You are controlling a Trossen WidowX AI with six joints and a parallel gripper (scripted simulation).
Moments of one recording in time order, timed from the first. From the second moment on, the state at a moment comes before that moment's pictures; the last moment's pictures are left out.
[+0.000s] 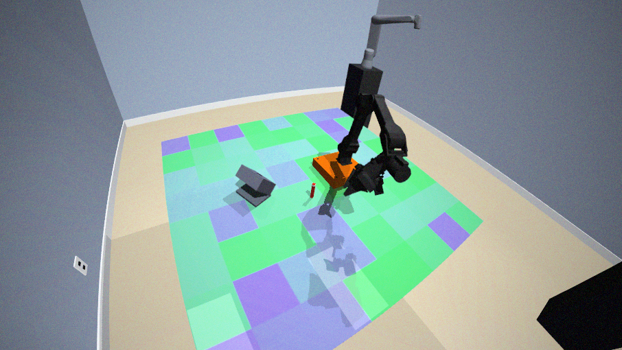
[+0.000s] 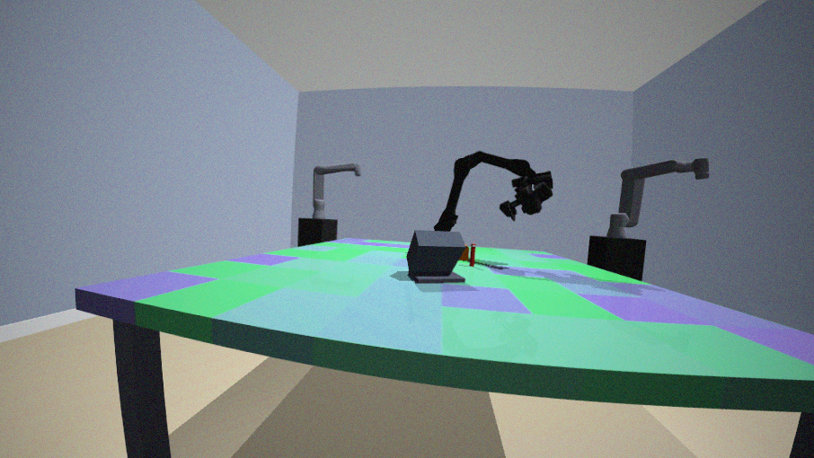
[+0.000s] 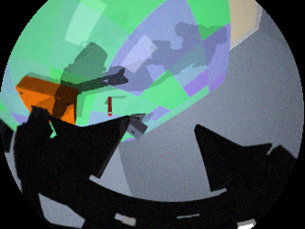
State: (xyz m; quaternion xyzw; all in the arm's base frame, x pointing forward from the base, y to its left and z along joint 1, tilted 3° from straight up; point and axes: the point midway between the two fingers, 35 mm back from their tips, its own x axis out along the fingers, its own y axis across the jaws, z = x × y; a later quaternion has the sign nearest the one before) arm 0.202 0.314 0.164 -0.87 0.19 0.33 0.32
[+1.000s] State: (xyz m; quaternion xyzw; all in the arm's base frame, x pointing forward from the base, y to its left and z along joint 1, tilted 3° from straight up) arm 0.246 0.222 0.116 -0.63 0.45 0.34 0.53
